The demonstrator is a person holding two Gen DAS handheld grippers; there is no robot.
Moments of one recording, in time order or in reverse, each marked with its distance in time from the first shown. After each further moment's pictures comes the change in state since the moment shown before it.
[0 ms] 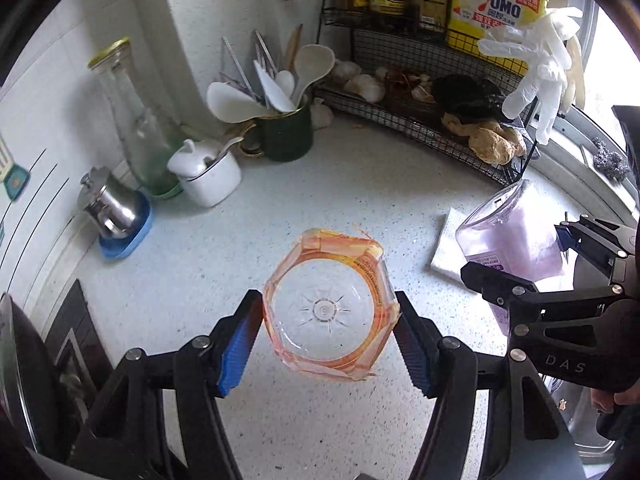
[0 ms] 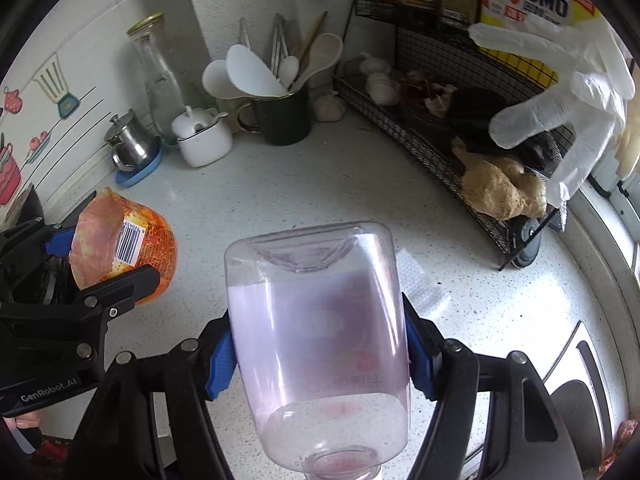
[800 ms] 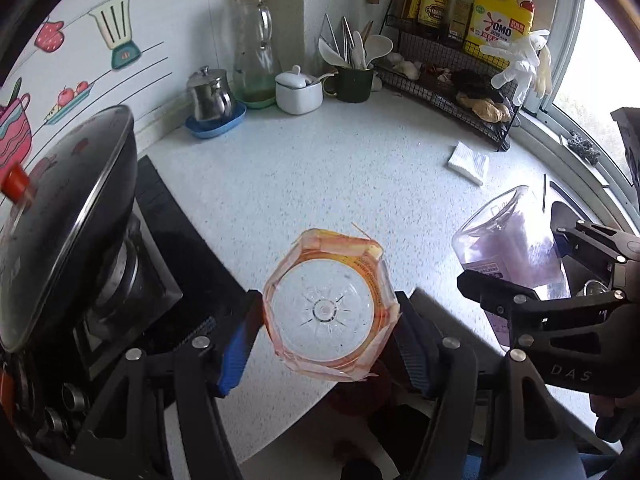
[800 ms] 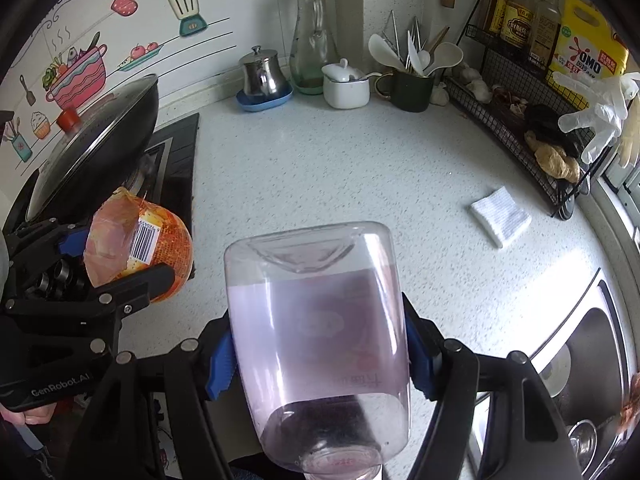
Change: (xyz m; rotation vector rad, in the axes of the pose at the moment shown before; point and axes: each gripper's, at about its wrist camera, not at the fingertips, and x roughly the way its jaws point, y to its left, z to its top) left arm -0.115 0.071 -0.201 -0.132 -0.022 -0.024; right arm -0.069 0.159 -0.119 -0.116 0.041 0.051
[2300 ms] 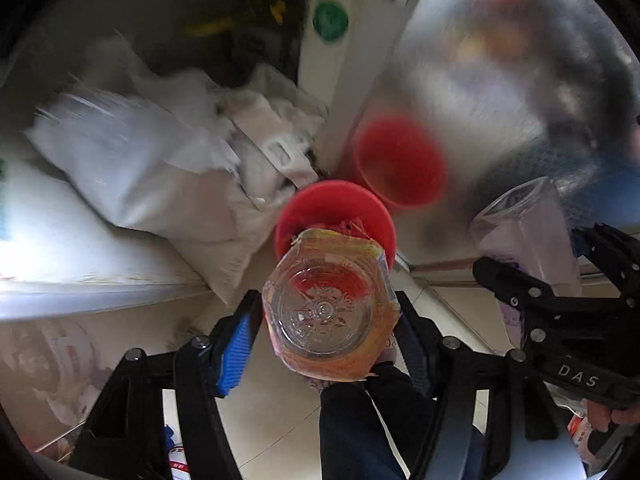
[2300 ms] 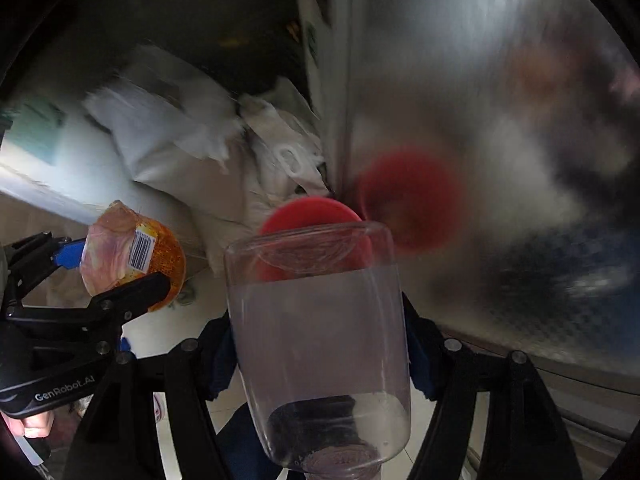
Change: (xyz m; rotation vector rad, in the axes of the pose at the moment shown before) left arm 0.292 -0.029 -0.291 -0.025 0.400 -0.124; right arm 0.275 -0.006 -0.256 0.151 0.331 -0.104
